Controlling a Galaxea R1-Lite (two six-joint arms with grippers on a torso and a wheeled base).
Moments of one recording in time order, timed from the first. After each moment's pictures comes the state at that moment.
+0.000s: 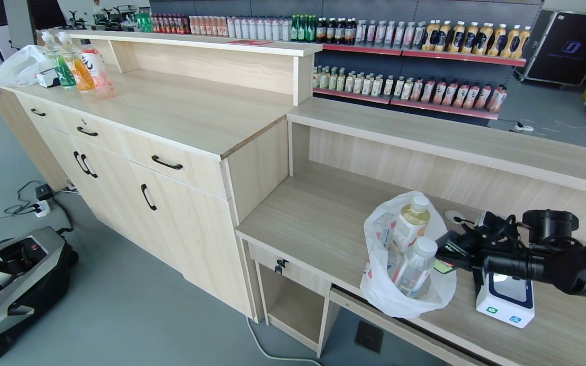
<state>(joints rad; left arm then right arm) 0.00 0.00 0.00 0.00 0.00 0.00 -0.22 2.18 -0.80 -0.78 0.92 -0.80</state>
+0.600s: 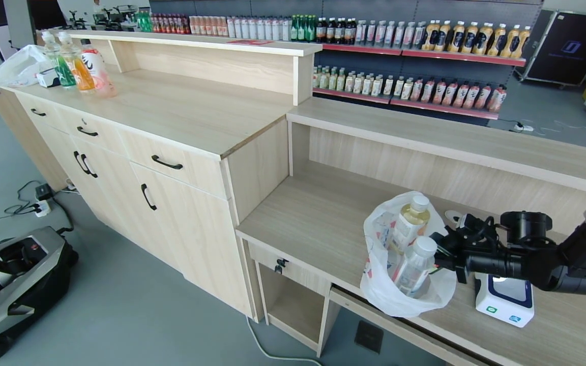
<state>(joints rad) 0.00 0.00 0.00 0.00 0.00 0.00 -0.17 2.28 -0.89 -0.78 0.92 -0.79</state>
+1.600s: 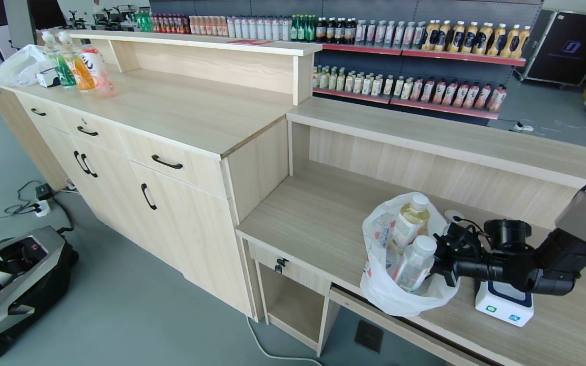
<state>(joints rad) 0.00 0.00 0.00 0.00 0.00 0.00 -0.15 2.41 -0.99 -0.77 0.84 -0.81</state>
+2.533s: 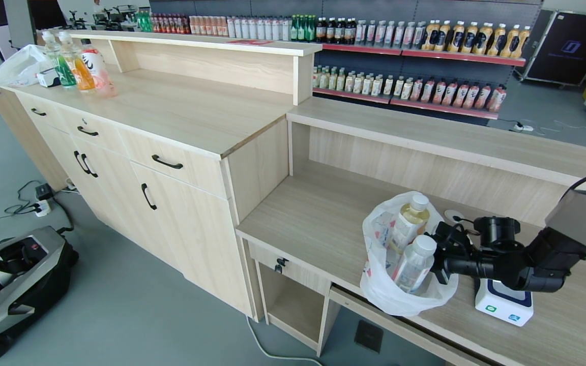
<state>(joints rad) 0.00 0.00 0.00 0.00 0.00 0.00 -0.11 2.41 -1.01 -0.77 0.75 -0.83</state>
